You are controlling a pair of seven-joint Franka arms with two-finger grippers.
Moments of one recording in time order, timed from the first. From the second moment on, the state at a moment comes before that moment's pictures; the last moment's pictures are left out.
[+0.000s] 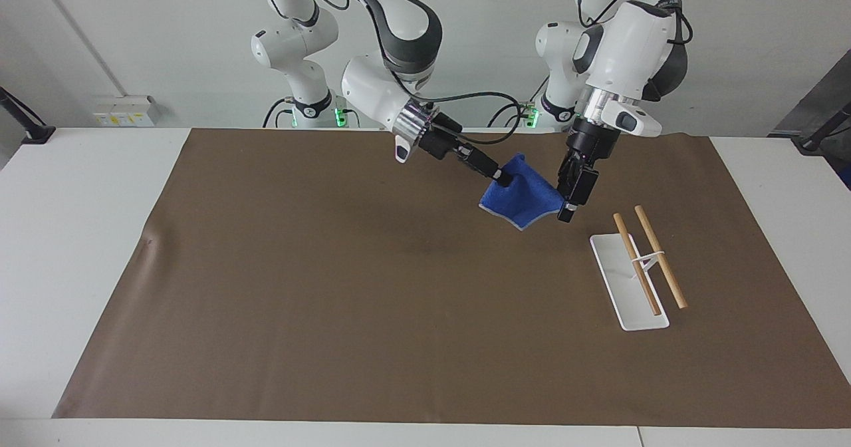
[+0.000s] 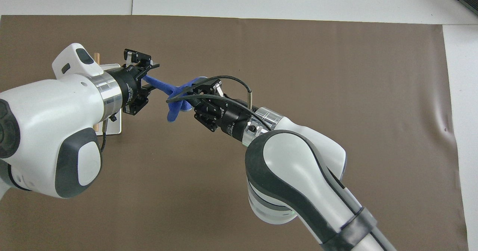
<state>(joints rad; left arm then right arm) -0.17 -0.05 -0.20 -2.02 -0.20 2.53 -1.49 0.68 0.17 0.00 -1.83 1.85 2.79 0.15</state>
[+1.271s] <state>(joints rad) -0.17 -0.05 -0.11 -2.02 -0.20 2.39 -1.12 0.64 0.20 0.00 -1.84 1.56 2.81 0.00</state>
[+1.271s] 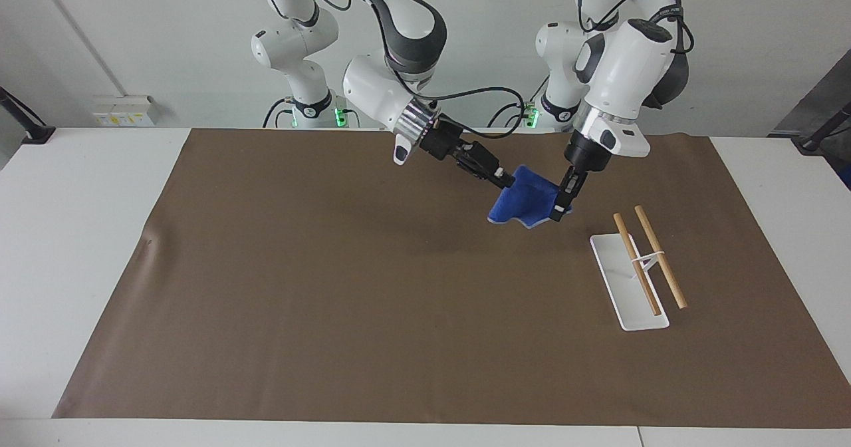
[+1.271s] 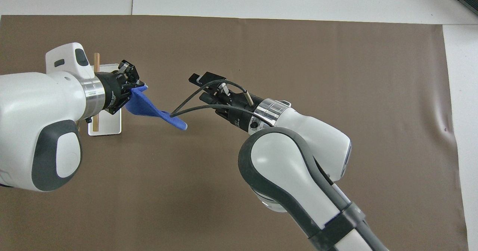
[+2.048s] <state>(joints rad) -0.16 -0.05 0.05 -2.02 -0.20 2.39 -1.02 0.31 0.22 -0.01 -1.89 0.55 2.64 -0.07</state>
